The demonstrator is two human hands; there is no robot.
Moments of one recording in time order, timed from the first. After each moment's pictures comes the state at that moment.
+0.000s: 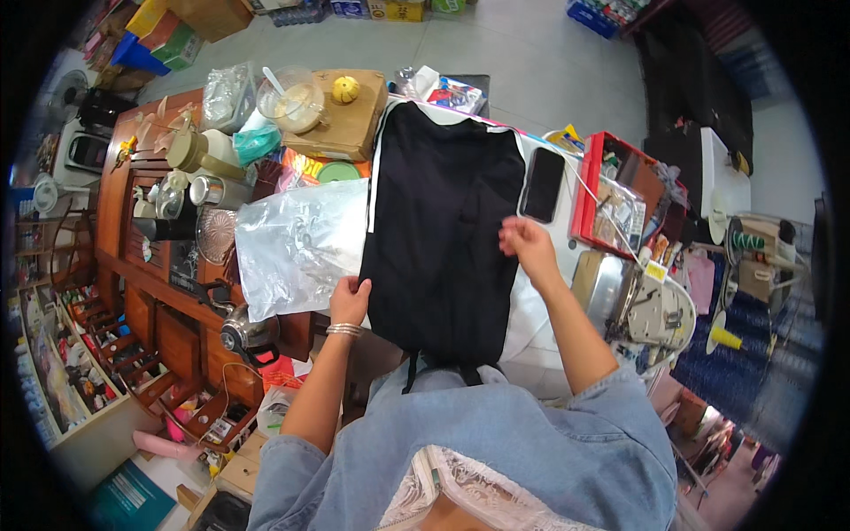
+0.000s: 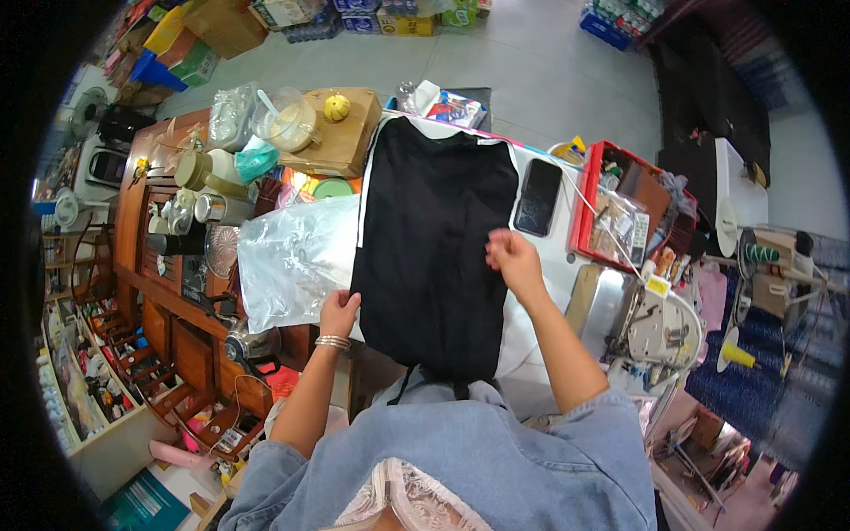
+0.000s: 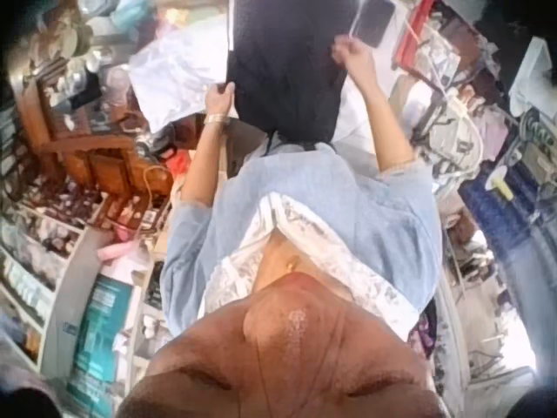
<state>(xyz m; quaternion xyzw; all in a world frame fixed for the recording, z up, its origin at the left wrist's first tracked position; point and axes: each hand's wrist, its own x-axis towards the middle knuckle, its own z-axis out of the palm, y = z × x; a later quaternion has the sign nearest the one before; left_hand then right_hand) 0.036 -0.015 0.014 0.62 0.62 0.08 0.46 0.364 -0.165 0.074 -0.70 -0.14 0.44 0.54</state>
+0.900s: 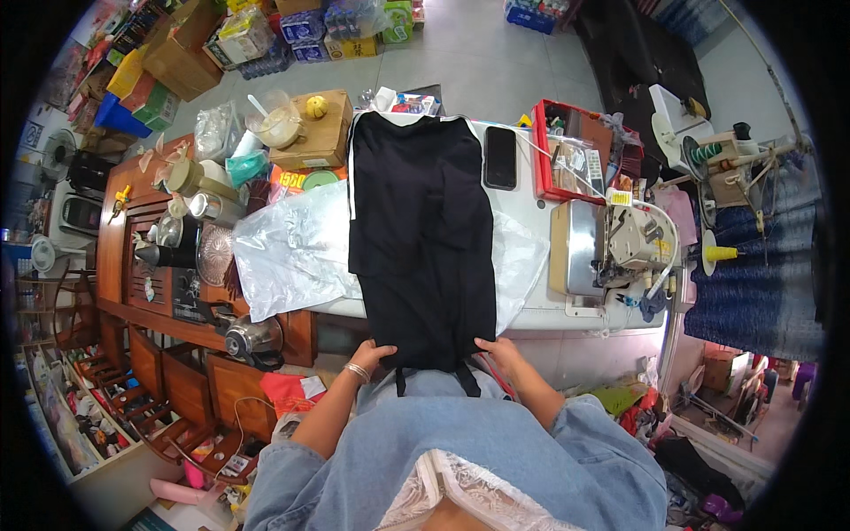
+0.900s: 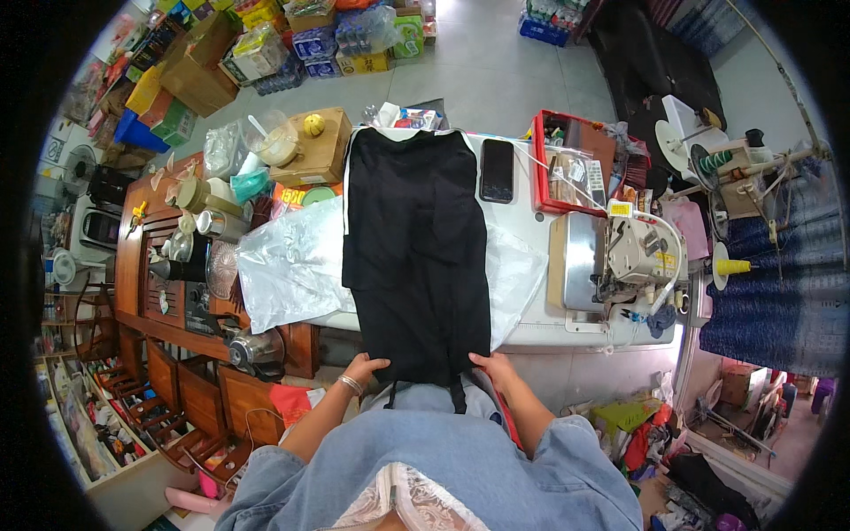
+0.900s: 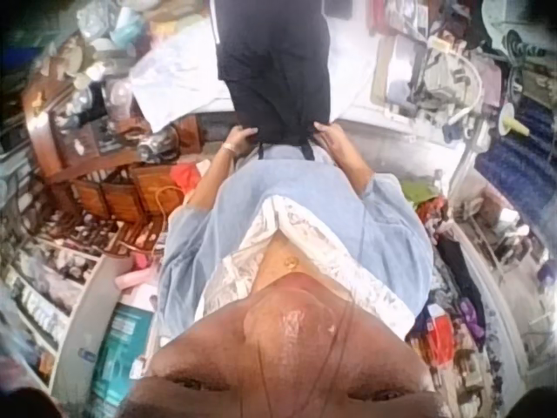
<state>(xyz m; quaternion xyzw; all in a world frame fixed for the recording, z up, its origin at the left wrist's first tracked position) -0.057 -0.114 0.001 0.38 0.49 -0.12 0.77 0.158 -0.366 0.021 -0.58 0.21 0.61 0.50</state>
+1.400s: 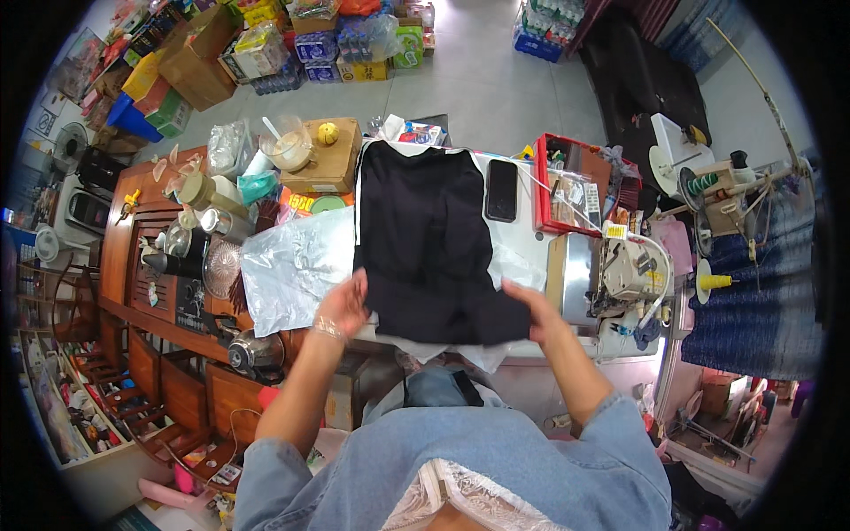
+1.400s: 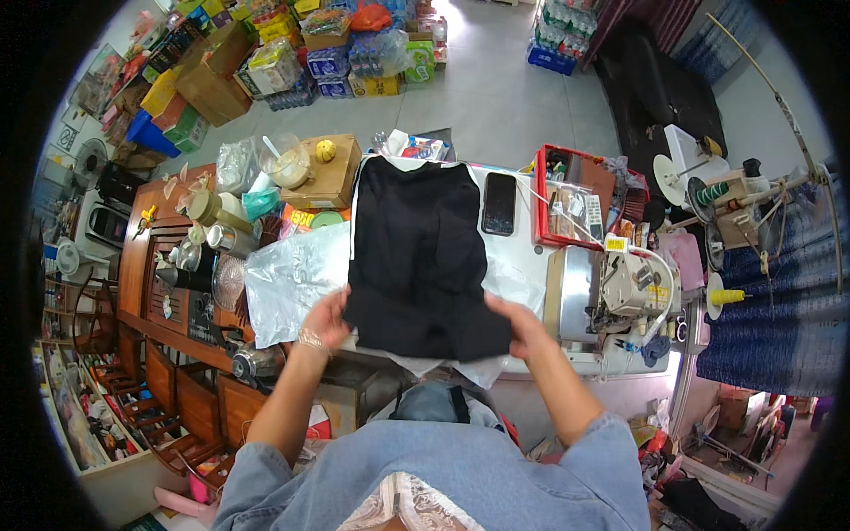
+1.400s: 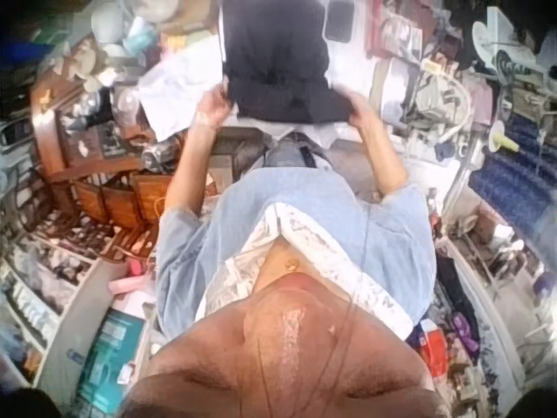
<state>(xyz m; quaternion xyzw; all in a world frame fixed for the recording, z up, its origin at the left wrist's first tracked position) 0.055 -0.001 0.095 0.10 0.39 0.10 0.91 0.289 -0.278 0.162 -0.46 0.14 0.62 0.62</state>
